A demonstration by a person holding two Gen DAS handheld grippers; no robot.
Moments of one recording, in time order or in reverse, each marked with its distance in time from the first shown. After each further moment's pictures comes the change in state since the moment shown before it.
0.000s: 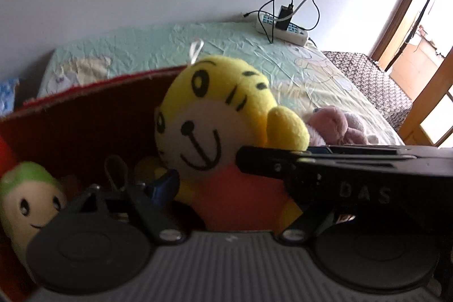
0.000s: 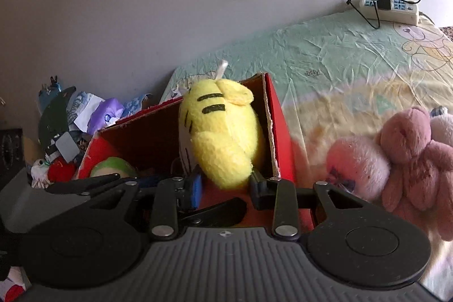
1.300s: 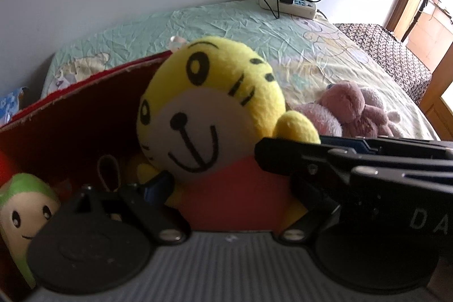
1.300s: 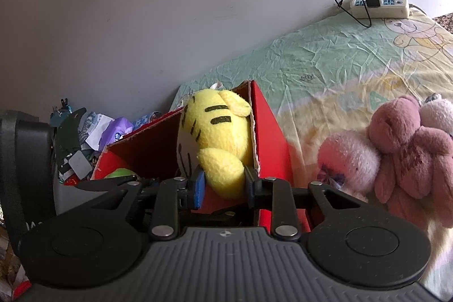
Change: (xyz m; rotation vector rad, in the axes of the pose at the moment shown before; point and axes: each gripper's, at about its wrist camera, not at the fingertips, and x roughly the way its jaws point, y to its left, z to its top) left arm 0.033 -0.026 0.008 0.088 0.089 0.117; right arm -0.019 -0.021 -0.012 0.077 -0.069 0.065
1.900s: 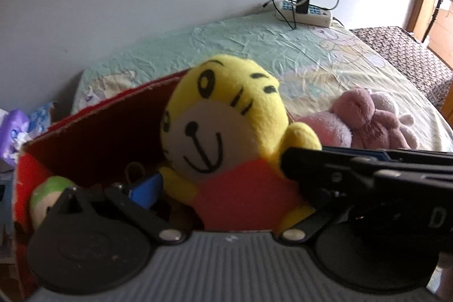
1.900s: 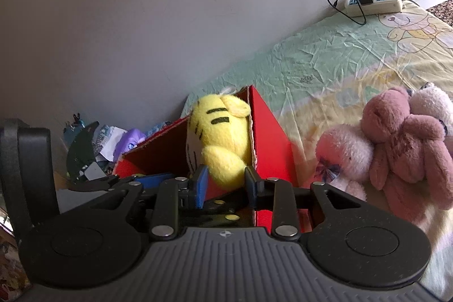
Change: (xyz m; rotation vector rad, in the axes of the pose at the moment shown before) left arm -0.024 -0.019 -0.006 0.022 -0.055 0.154; right arm -0.028 -0.010 -0.005 0.055 -0.052 0.058
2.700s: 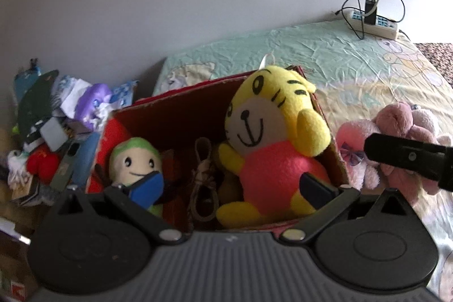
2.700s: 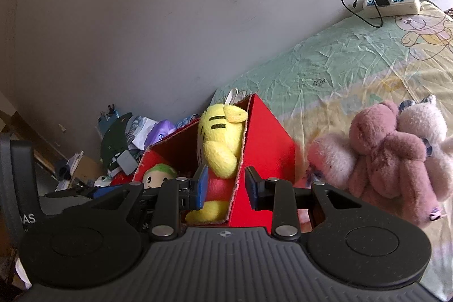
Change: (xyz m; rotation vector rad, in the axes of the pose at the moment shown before) left arm -0.057 -0.034 -0.003 -0.150 0.031 0.353; right arm -0.041 -0.048 0.026 -0.037 0.081 0.175
